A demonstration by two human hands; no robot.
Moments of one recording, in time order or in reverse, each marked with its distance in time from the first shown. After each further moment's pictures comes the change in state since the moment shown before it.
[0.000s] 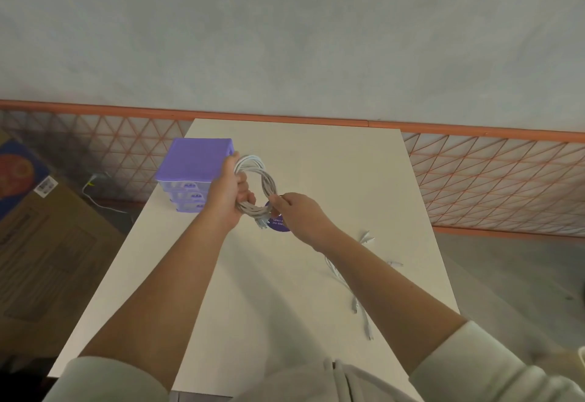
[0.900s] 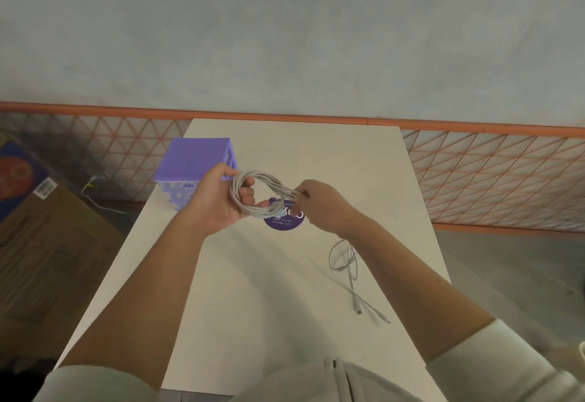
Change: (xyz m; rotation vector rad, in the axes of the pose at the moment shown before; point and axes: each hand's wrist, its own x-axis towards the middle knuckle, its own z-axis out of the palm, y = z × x) left_hand -0.002 0.006 -0.027 -0.103 -0.384 -0.205; right_hand -0.002 0.003 -0.039 -0.147 -0.021 -0.035
